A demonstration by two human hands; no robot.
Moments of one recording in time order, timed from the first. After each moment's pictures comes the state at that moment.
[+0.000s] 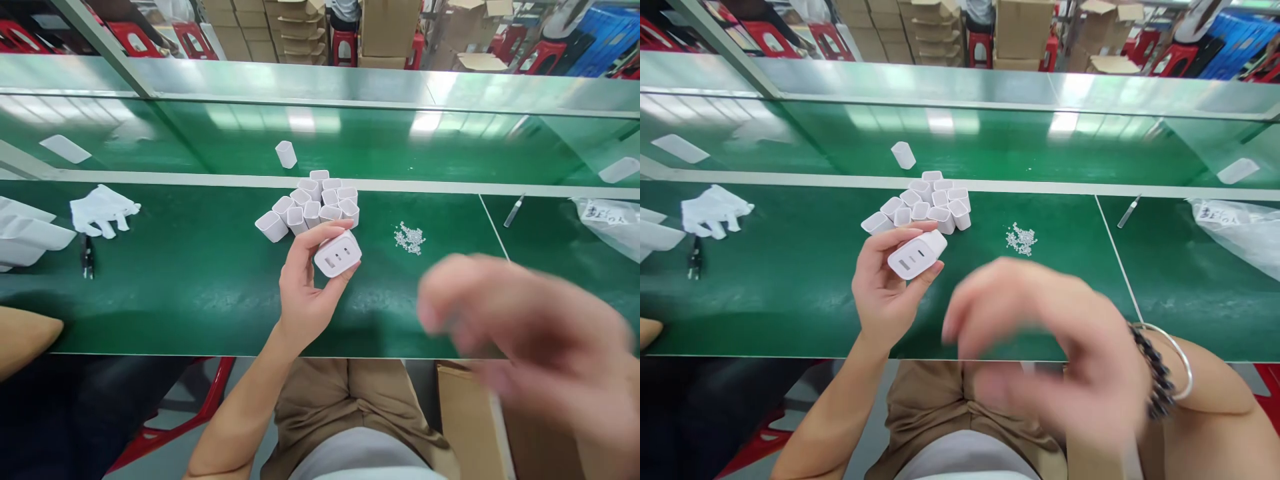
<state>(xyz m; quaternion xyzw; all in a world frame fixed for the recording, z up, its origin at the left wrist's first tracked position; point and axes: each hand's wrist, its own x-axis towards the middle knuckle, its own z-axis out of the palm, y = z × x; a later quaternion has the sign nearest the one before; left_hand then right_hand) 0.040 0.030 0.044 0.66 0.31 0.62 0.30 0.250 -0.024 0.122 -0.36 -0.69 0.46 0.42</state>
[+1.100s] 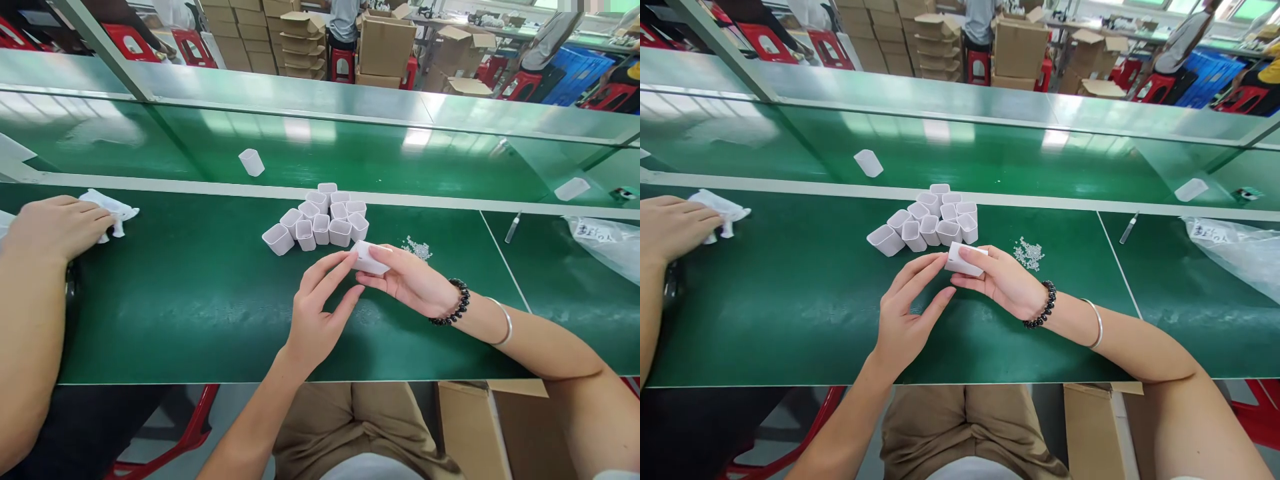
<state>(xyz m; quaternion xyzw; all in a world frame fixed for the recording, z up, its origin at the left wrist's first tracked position) 0.016 0.031 0.012 0.73 0.40 0.53 0.17 0.189 0.067 0.060 -0.39 -0.30 0.78 0.38</state>
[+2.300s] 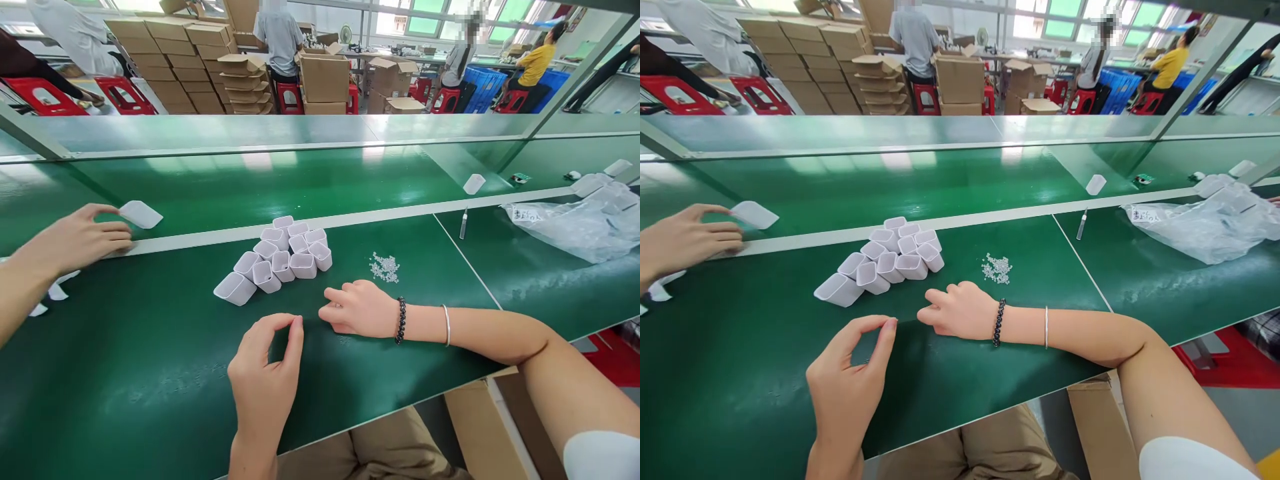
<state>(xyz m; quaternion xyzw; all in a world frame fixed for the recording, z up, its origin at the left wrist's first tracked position) -0.003 0.030 0.009 0.71 0.53 0.46 0.09 0.197 0.077 0.005 -0.35 -0.93 -0.04 0.02</state>
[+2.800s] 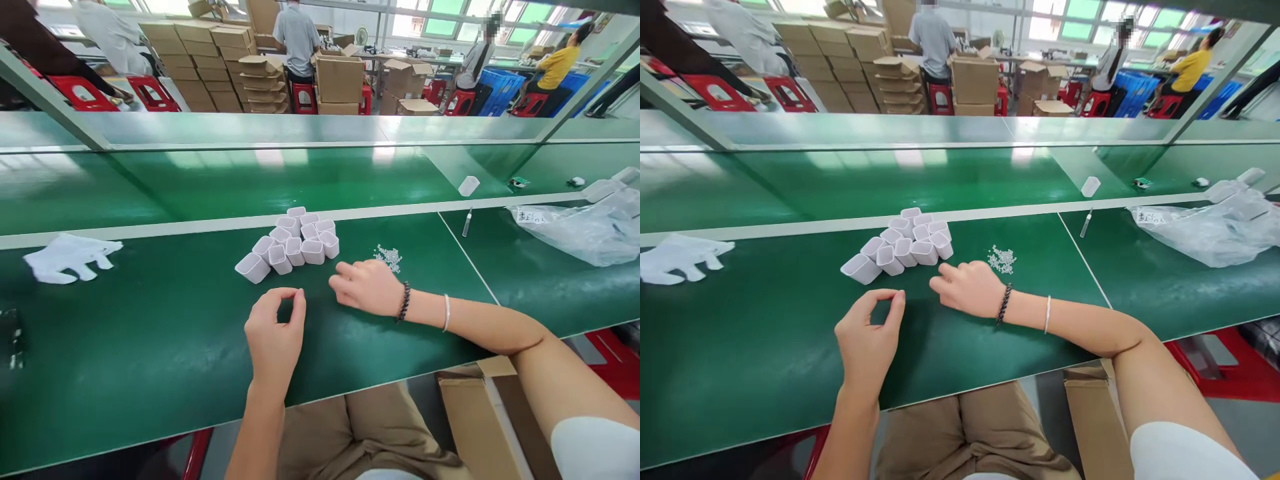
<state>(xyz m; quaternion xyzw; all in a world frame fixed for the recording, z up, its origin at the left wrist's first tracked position) 0.000 0.035 0.004 0.67 0.59 0.45 0.07 0.193 0.065 0.016 -0.40 -0.91 -0.10 0.06</state>
